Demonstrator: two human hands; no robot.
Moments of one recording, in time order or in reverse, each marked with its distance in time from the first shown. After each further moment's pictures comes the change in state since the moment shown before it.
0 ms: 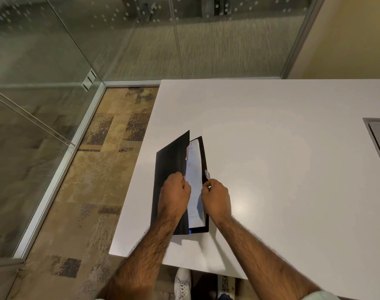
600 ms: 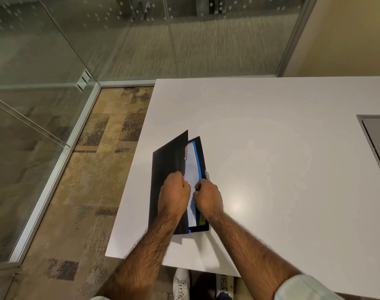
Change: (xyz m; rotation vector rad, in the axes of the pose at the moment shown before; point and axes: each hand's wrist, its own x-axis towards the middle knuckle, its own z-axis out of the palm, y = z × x) left_hand 0.003 0.017 0.006 0.149 0.020 0.002; right_hand 0.012 0.005 0.016 -0.150 -0.091 -0.032
